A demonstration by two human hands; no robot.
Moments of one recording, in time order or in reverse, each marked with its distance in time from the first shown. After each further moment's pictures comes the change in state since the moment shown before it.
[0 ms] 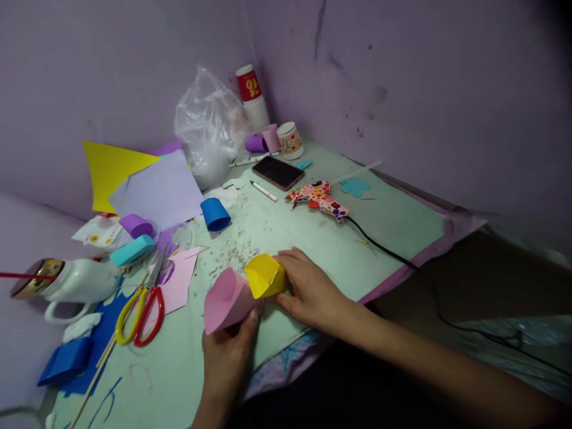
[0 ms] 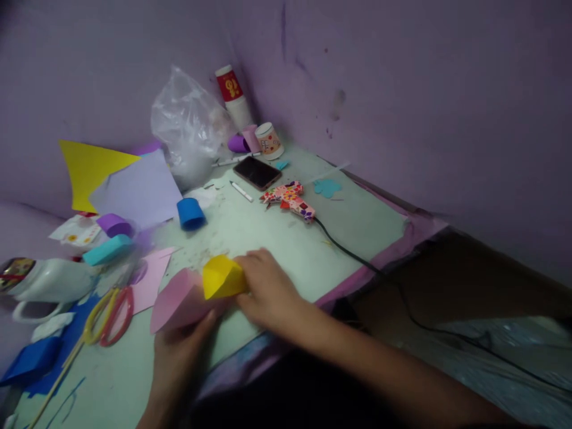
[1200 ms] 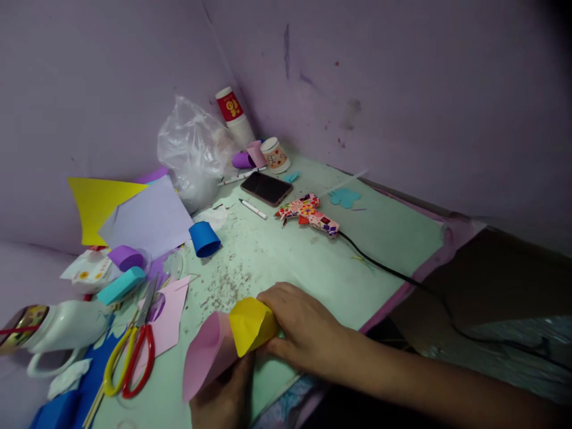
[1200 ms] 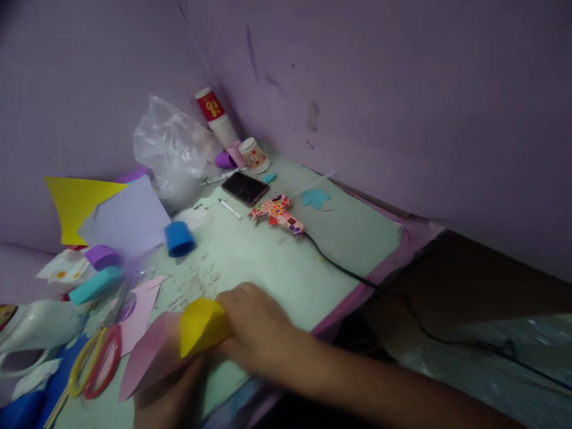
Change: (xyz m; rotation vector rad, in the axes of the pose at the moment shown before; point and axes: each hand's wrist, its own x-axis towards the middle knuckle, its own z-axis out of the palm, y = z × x) left_hand 0.005 -0.014 -0.009 0.279 0.091 -0.004; right_hand -0.001 -0.005 -0.006 0.032 -0.149 -0.010
